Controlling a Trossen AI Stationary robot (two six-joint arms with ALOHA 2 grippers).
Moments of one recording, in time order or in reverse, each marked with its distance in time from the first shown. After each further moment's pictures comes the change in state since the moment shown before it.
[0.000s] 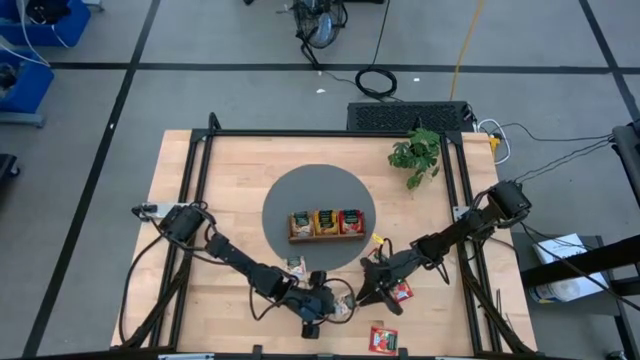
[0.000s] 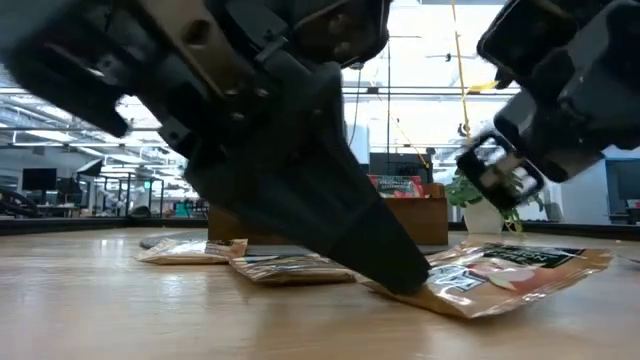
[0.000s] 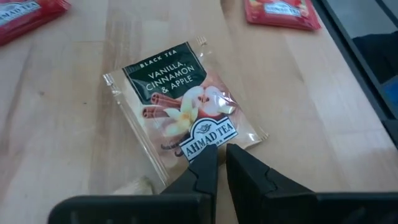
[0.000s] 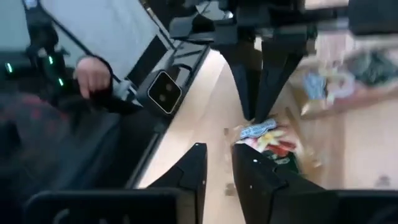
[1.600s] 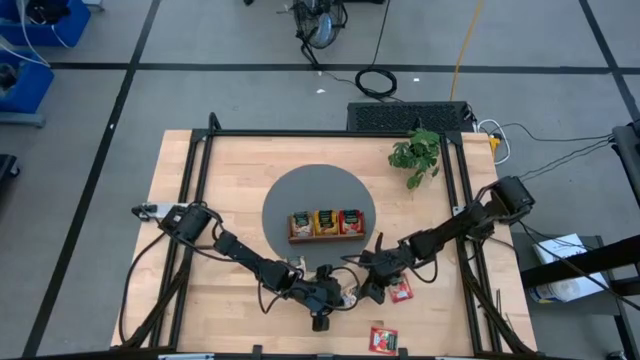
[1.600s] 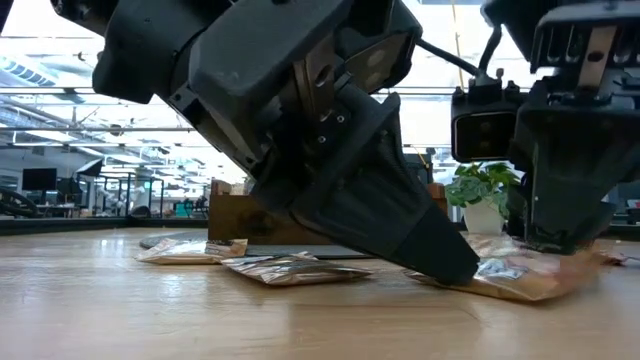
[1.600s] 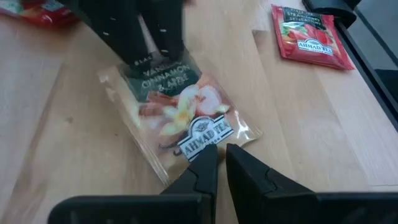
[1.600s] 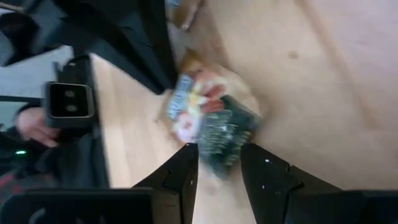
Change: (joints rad) left arm 0.043 0.058 0.000 0.108 0.018 -0.037; right arm -0.071 -0.022 0.000 -0.601 -0.004 0.482
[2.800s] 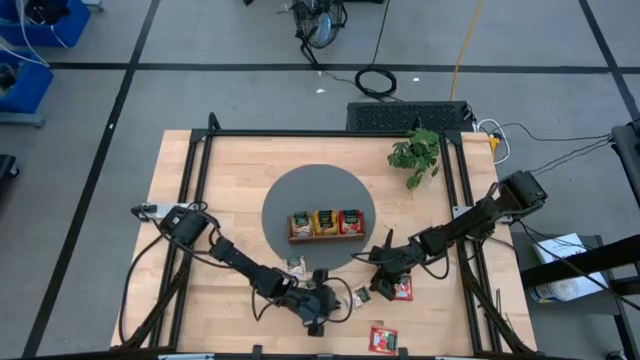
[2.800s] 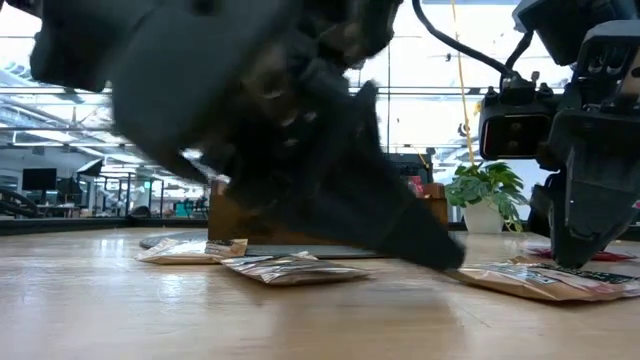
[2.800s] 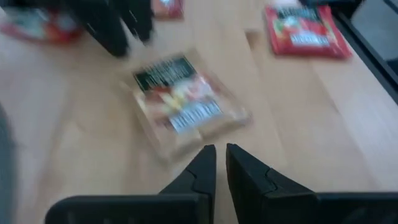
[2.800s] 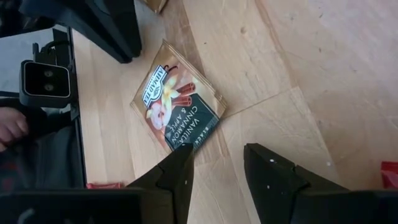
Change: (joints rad) left arm -0.061 -0.047 -0.008 0.121 -0.174 0.126; right arm 0.027 -0.120 -0.001 -0.039 0.057 -0.049
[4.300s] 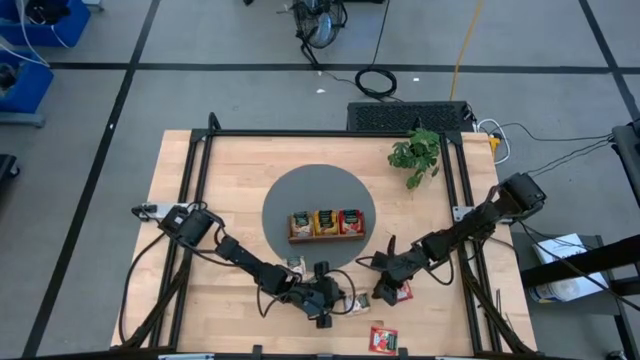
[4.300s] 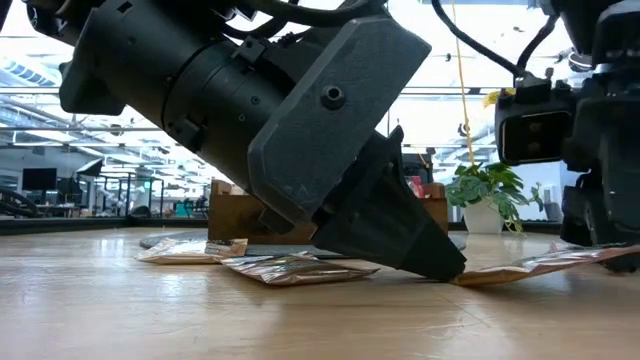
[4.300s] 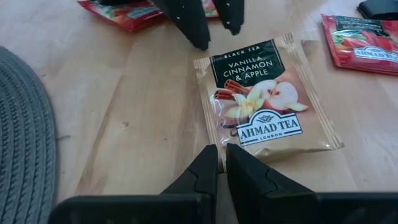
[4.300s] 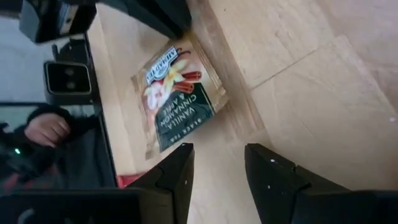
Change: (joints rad) left arm 0.044 0.040 0.007 -0.029 -0.074 -0.073; right arm 0.063 0.010 -0.002 0.130 -0.030 0.197
